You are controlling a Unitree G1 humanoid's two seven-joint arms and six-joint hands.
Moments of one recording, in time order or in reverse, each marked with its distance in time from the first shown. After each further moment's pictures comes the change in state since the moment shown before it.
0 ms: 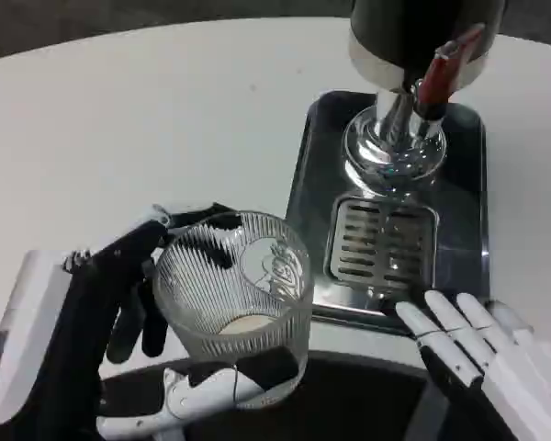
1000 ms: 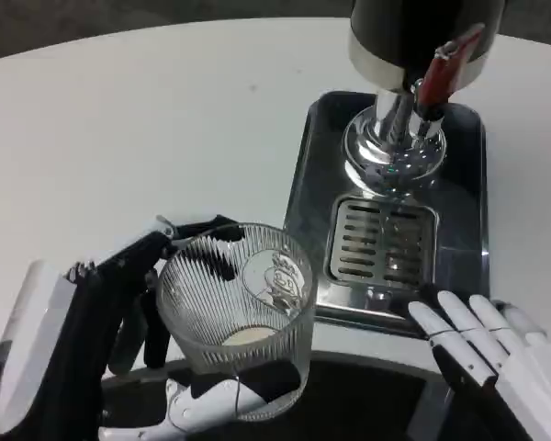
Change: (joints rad) left arm 0.031 0.007 -0.009 -0.008 0.000 0.000 -0.001; right arm 0.018 0.017 -0.030 -0.009 0.037 0.000 0.011
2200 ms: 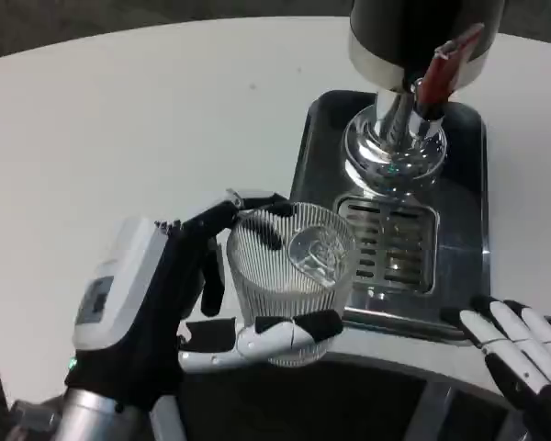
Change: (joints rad) left arm -0.337 -0.009 -0.095 0.305 0.174 0.047 0.041; right arm 0.068 0.022 -0.180 -0.001 0.164 -0.045 0.026
